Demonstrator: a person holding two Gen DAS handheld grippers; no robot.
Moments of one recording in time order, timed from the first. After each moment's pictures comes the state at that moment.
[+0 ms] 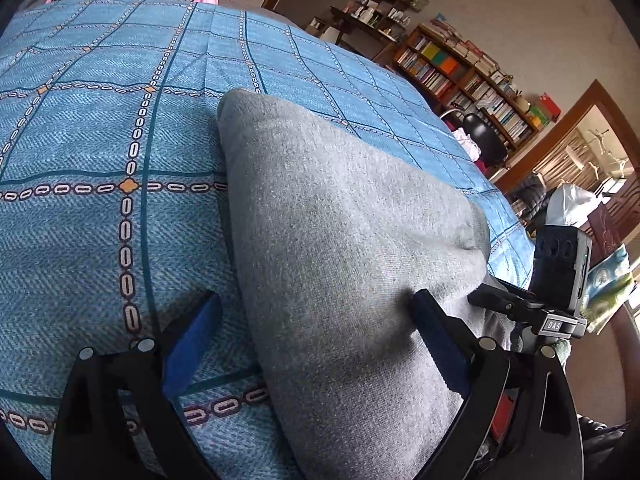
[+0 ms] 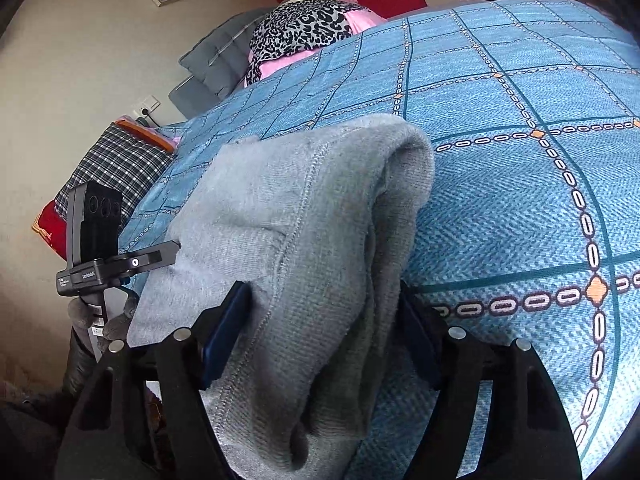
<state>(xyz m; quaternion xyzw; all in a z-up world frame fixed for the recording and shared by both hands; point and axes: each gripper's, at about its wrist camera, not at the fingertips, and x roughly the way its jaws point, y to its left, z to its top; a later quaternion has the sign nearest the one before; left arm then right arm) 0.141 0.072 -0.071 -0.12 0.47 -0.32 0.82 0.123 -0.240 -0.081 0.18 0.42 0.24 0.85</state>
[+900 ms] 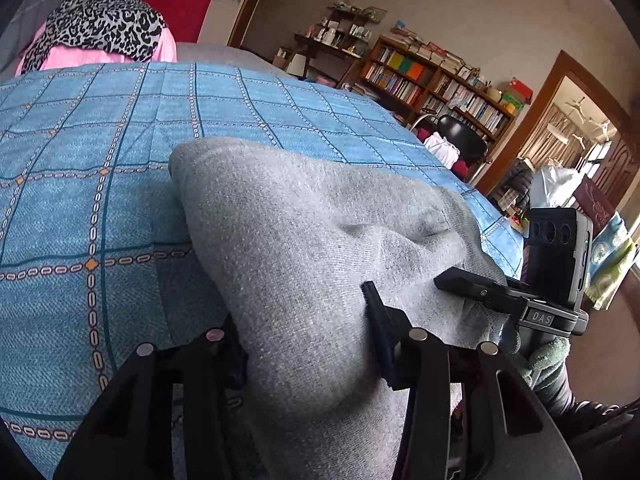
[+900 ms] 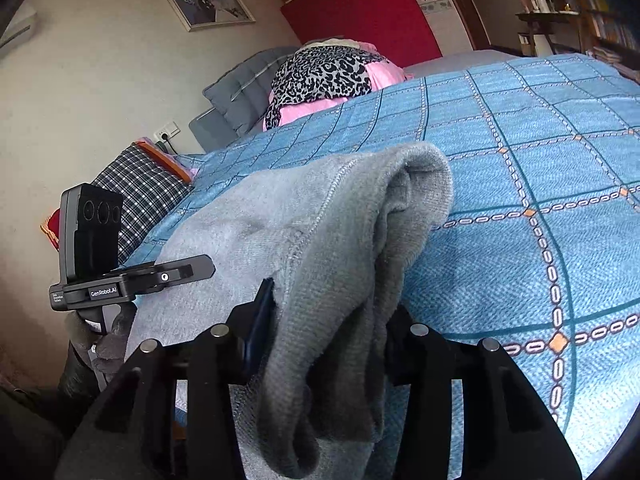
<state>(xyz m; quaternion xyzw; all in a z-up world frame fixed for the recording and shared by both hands) 0.123 0.027 -0.015 -0.06 0.39 -0.35 0.85 0.102 -0.256 -0.031 0.17 0.32 0.24 0.90</state>
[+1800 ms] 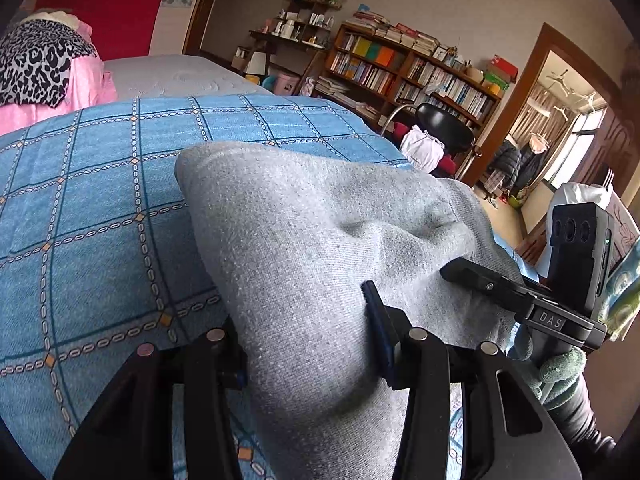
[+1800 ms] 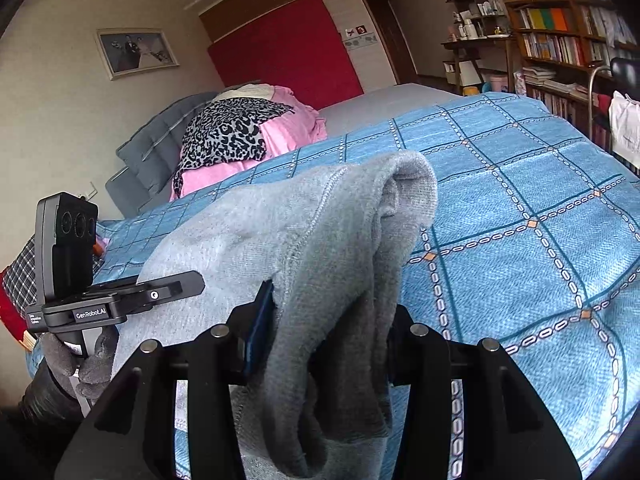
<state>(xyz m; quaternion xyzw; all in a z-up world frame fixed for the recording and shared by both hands) 0.303 -0.205 0.004 -0.02 0.39 -0.40 0.83 0.233 -0.443 -0.004 0.17 0.30 0.09 0.93</state>
